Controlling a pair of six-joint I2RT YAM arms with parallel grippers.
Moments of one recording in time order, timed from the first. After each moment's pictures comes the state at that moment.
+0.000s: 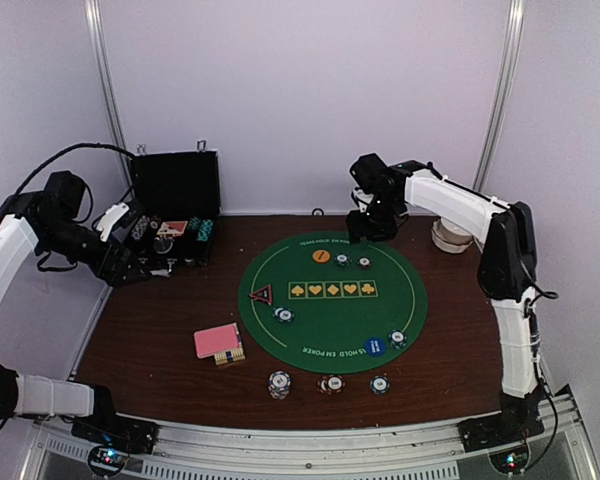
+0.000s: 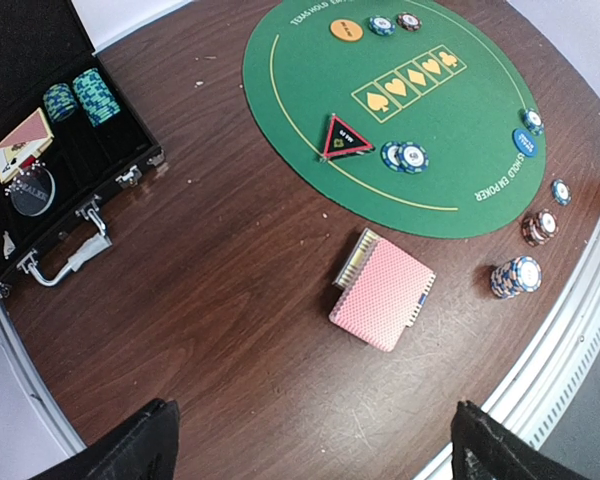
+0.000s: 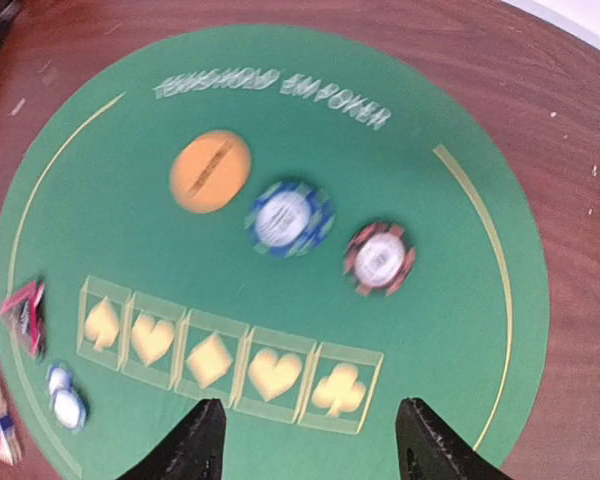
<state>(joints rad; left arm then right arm) 0.01 1.14 1.26 -1.21 0.52 0.55 0.52 2.24 2.15 -1.03 0.07 0.33</state>
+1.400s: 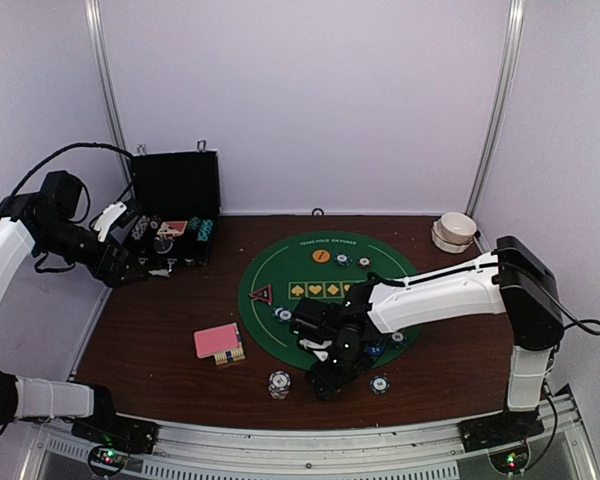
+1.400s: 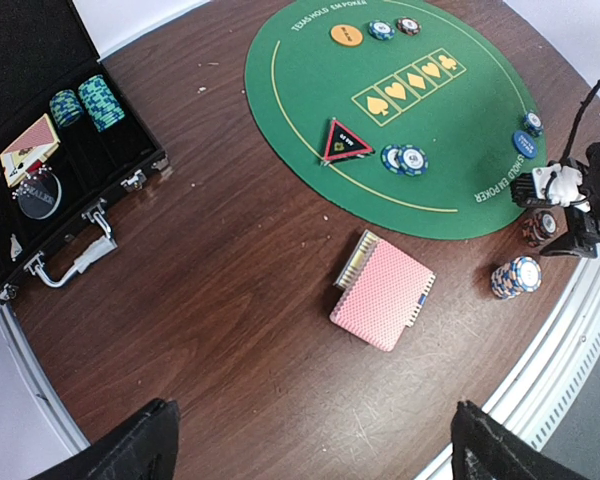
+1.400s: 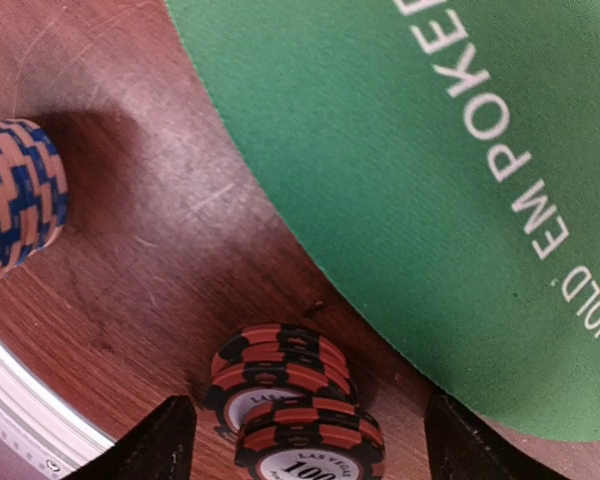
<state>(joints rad) 0.01 1.12 1.26 -1.21 0.52 0.55 1.16 1.95 1.33 -0.84 -0.06 0.45</state>
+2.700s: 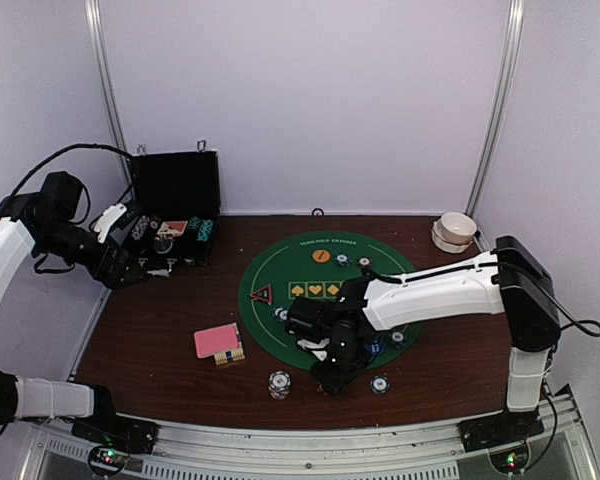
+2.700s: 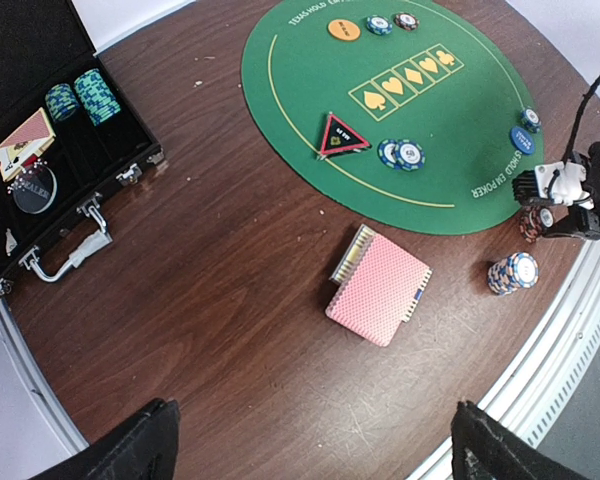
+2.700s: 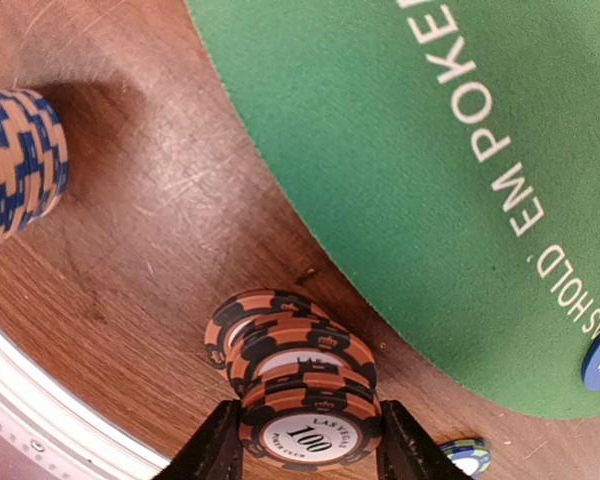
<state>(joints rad) 0.01 1.12 1.27 -1.23 0.52 0.55 1.17 1.97 1.40 -0.95 -0.01 0.40</state>
